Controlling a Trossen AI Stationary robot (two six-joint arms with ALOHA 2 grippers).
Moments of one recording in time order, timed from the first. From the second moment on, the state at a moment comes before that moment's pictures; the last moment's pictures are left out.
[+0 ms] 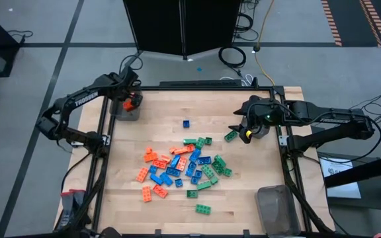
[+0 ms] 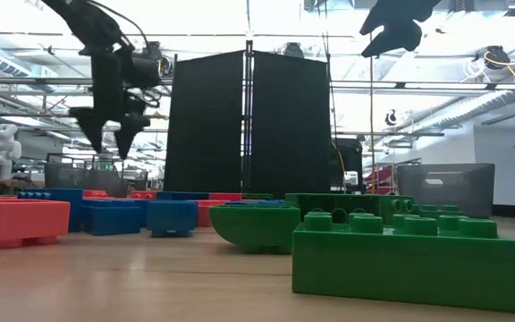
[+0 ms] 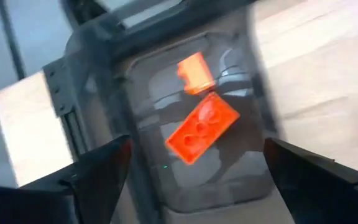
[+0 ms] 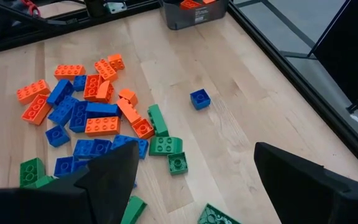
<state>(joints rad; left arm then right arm) 0.93 1.35 0.98 -0.89 -0.25 -0.20 -0.06 1.03 1.09 -0.71 0.19 0.27</state>
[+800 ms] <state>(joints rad) 0.52 1.63 1.17 -0.55 0.05 0.00 -0.06 1.03 1.09 -0.71 0.19 0.27</state>
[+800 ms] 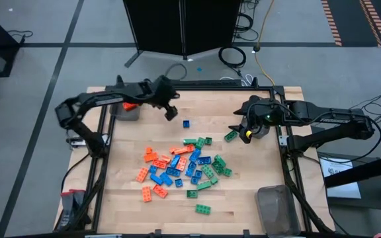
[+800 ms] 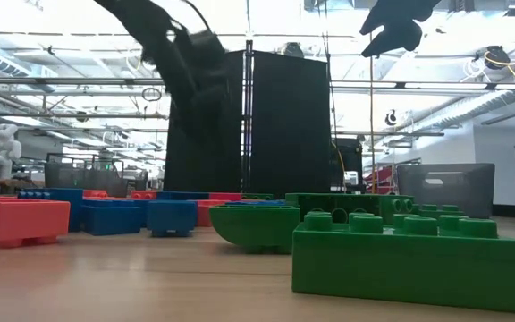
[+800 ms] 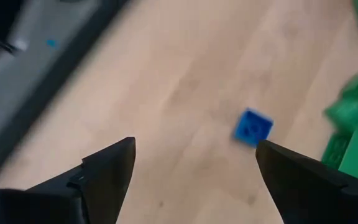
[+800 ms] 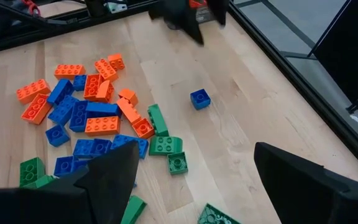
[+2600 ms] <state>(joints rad) 0.39 1.96 1.18 -0.35 0.11 0.23 -0.06 1.03 1.09 -0.74 0.19 0.25</state>
